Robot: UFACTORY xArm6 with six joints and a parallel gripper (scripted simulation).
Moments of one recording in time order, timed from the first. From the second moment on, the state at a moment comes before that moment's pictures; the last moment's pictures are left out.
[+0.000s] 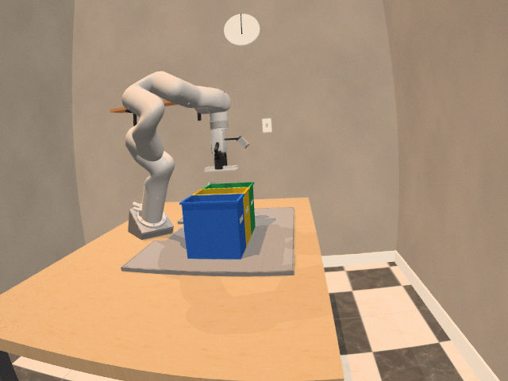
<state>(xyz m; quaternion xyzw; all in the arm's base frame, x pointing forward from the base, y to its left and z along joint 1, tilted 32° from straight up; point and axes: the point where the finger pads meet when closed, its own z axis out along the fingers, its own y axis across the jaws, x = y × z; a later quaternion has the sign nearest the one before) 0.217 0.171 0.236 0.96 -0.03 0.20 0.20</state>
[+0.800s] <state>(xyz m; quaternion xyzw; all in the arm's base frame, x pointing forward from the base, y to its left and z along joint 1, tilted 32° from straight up) 0.221 0.104 0.266 0.96 -0.03 0.20 0.20</state>
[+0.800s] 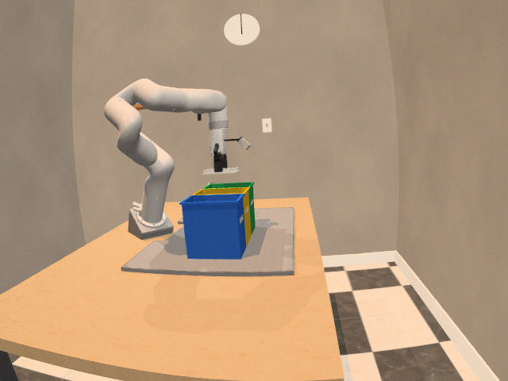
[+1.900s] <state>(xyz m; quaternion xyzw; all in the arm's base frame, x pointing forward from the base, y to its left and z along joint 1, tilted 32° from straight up) 0.226 0.015 0.305 0.96 -0.03 0.20 0.20</state>
